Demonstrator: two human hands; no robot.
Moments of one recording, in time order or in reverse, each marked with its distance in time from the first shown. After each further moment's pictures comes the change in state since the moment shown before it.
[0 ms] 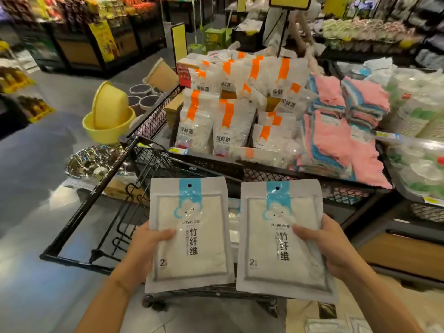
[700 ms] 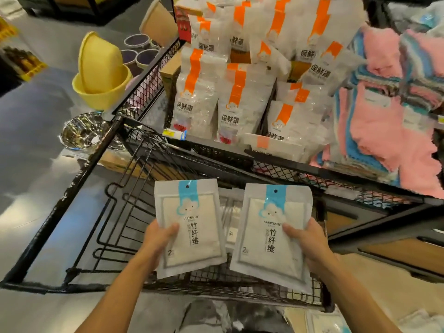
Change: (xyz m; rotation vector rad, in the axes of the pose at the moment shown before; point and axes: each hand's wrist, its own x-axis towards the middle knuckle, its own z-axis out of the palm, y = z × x) left_hand 0.152 -0.039 0.022 0.195 0.243 -0.218; right_hand 0.171 0.056 0.022 -0.079 0.095 0.243
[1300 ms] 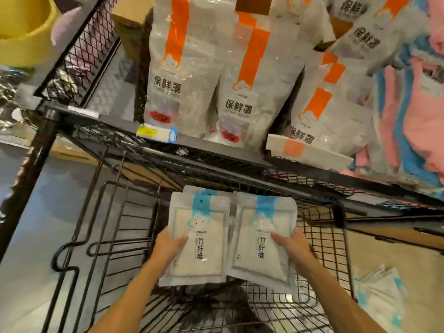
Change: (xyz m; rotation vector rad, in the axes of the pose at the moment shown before) left_hand 0.199 -0.038 0.021 0.222 -0.254 -0.171; right_hand 0.134 0.049 0.093 -0.248 0.175 0.304
